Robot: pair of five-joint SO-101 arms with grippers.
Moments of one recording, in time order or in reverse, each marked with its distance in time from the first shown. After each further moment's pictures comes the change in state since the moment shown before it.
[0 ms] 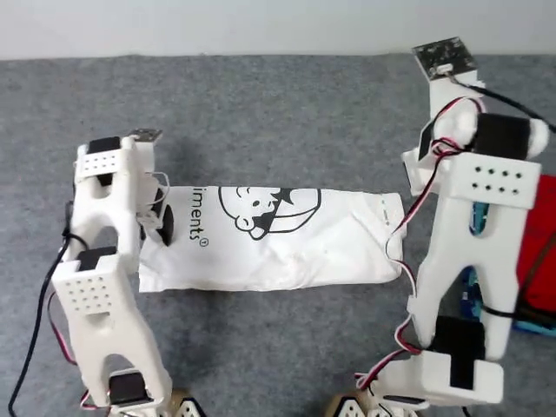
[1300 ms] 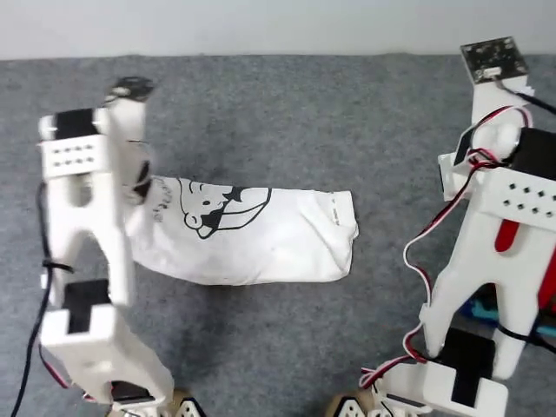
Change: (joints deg) left arm 5.5 -30.7 3.1 9.1 -9.1; right arm 7.3 -3.4 0.0 0.1 2.4
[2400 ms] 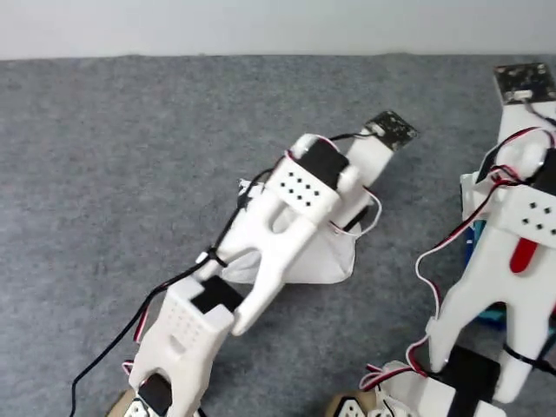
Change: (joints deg) left arm 46.2 25.4 -31.3 0.4 18.6; right arm 6.5 -5.4 7.9 0.0 0.2
